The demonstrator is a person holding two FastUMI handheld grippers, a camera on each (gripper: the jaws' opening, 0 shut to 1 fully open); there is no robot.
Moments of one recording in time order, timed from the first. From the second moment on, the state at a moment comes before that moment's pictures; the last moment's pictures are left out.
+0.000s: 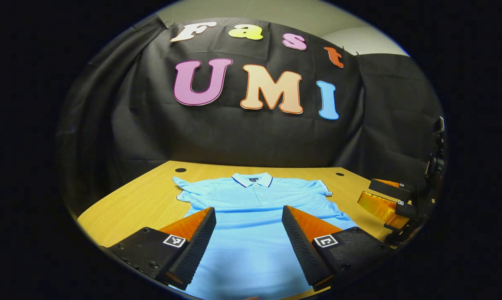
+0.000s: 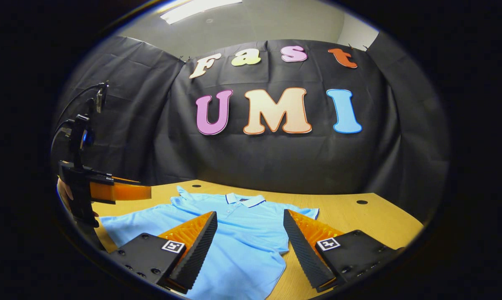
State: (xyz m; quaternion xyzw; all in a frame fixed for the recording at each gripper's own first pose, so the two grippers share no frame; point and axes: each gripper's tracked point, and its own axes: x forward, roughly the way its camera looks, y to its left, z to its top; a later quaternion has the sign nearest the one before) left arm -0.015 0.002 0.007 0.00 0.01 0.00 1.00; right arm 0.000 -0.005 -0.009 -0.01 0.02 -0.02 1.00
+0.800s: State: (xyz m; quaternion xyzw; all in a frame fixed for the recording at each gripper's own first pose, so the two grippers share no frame) left arm -0.014 0.033 0.016 -0.01 0.00 0.02 1.00; right arm 0.120 -0.135 -0.034 -0.04 0.14 -0.13 0.98
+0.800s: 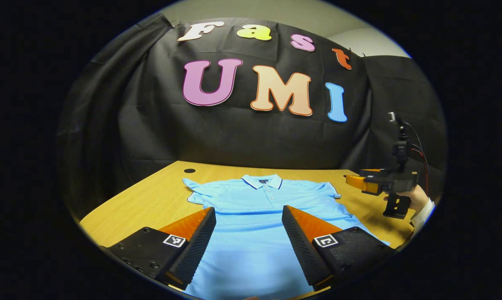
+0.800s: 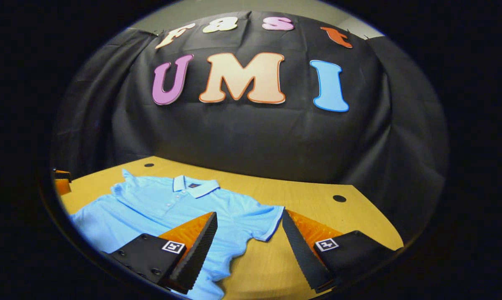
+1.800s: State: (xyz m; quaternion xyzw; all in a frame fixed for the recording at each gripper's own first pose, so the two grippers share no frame) left arm -0.008 0.051 0.005 -0.03 0.02 0.03 1.00; right arm 0.211 -0.214 -0.150 0.12 0.33 -0.17 0.92
